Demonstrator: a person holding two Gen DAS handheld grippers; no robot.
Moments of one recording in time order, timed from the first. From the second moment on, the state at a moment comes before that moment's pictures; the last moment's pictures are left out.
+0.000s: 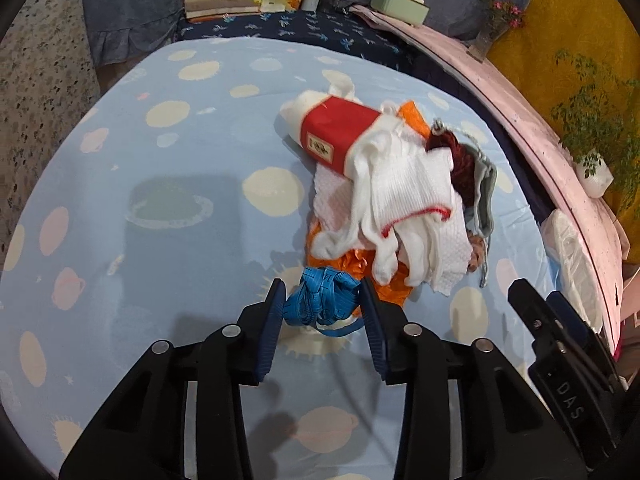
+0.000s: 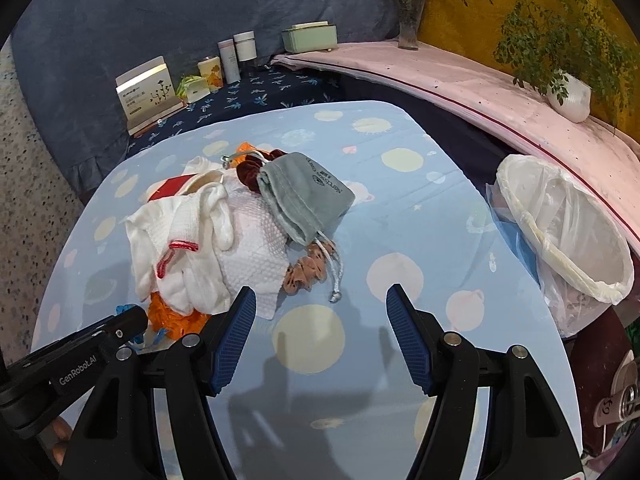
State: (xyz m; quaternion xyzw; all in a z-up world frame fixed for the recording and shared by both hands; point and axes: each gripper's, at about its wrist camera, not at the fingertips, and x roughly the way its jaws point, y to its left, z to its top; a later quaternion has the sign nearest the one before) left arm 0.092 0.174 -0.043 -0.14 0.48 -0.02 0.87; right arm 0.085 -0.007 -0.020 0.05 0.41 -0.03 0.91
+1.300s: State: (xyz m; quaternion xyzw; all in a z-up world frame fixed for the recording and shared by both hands) left arm 0.109 0.146 0.007 -0.09 0.44 -0.03 0.89; right arm 0.105 -0.013 0.020 0.11 0.36 0.03 0.93
